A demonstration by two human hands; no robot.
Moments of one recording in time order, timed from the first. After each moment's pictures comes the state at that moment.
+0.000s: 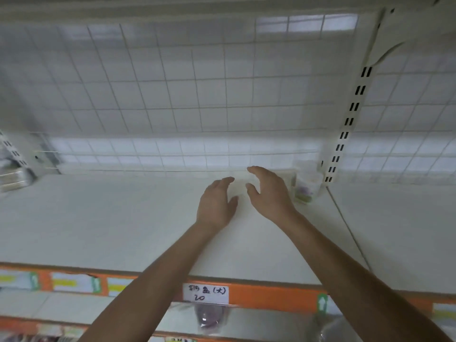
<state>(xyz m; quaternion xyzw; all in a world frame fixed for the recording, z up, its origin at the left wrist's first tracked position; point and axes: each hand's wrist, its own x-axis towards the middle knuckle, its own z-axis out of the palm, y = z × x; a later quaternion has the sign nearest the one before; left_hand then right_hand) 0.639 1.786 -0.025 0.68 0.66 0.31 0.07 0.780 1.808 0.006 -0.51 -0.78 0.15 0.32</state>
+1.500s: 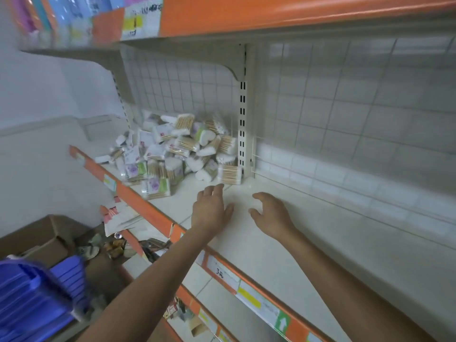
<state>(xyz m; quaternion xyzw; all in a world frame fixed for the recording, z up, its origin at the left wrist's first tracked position) 0.155 1.652 -0.018 0.41 0.89 0.21 -0.04 0.272 1.765 -0.025 -0.31 -0.90 0.25 0.17</state>
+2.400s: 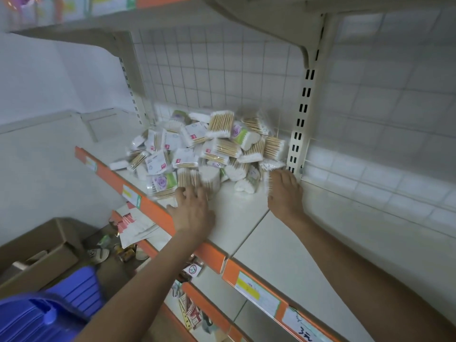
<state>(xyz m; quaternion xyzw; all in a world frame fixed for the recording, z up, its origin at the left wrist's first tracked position) -0.019 1.612 -0.035 0.32 0.94 0.10 -0.09 0.099 1.791 -0.044 -0.36 -0.90 0.07 0.23</state>
